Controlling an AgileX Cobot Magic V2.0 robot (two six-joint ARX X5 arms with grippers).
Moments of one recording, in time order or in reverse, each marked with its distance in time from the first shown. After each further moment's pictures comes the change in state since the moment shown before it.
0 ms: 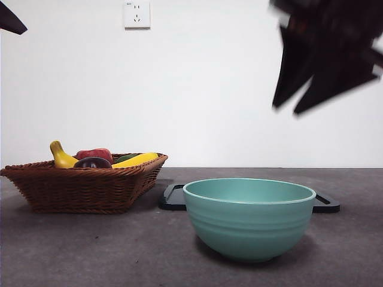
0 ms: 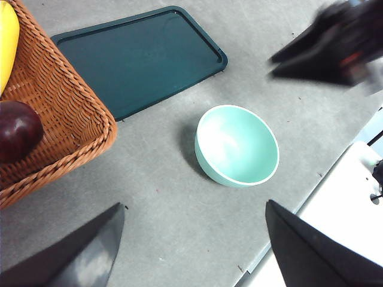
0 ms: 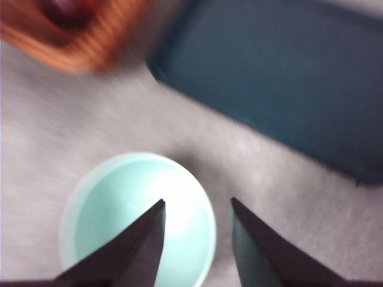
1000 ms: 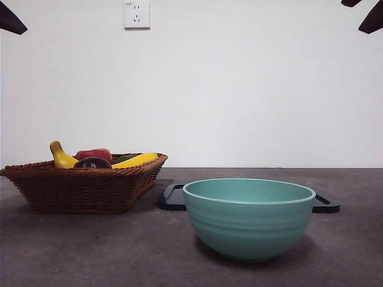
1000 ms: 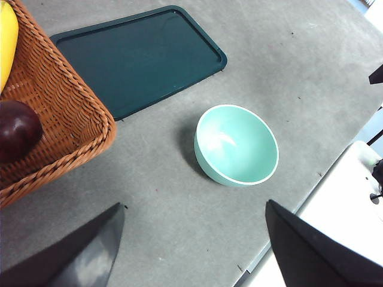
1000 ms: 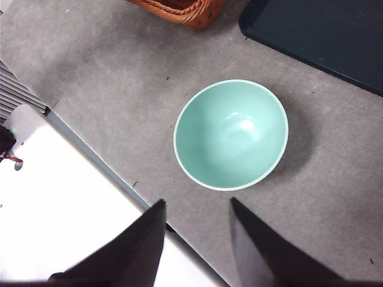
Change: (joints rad) left arm 0.000 0.000 0.000 -0.001 0.000 0.000; right arm 0.000 -0.303 0.038 -0.364 -0.219 -0.001
